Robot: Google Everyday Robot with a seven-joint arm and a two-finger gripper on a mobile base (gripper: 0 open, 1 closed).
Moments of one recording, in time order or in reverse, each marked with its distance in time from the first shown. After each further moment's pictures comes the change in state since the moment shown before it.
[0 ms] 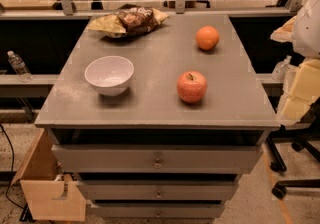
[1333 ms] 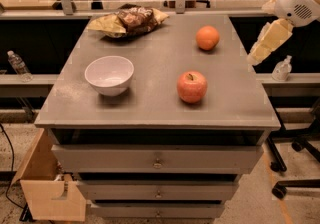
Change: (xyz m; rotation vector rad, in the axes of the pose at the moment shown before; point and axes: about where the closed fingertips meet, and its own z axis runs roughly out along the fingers) arm -0.009 -0.165 0.055 0.087 -0.255 0.170
